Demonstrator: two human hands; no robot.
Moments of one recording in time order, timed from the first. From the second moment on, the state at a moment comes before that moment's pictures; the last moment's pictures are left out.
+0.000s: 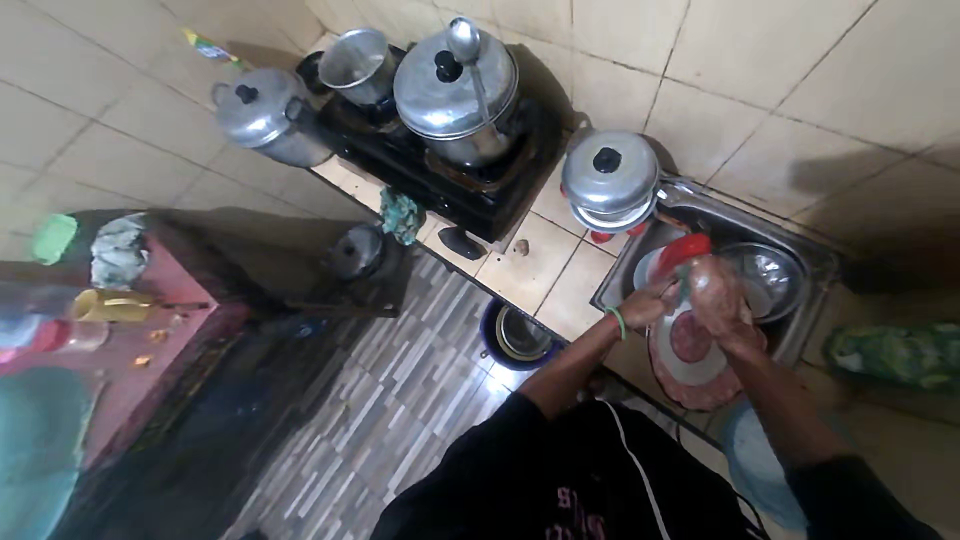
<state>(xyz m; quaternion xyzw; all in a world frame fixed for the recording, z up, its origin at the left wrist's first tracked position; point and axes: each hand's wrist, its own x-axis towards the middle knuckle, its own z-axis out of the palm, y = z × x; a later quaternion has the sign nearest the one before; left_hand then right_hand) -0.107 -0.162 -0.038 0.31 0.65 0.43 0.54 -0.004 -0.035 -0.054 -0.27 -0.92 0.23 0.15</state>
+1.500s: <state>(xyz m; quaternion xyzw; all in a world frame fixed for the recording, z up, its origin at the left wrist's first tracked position) -0.097 -0.181 -0.068 0.19 0.61 0.61 0.47 -0.014 -0.069 -0.075 -0.35 -0.90 0.24 0.06</state>
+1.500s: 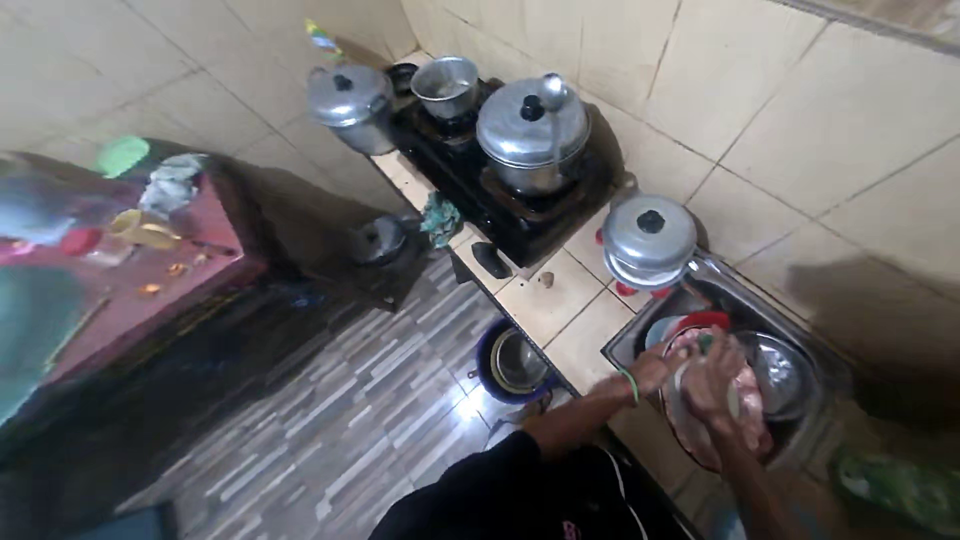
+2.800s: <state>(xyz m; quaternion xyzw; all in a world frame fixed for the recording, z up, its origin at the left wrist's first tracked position) -0.134 -0.193 -0.059 0.10 0.65 0.61 0.44 0.028 -0.108 -0.080 -0.14 -0.94 0.31 -0.01</state>
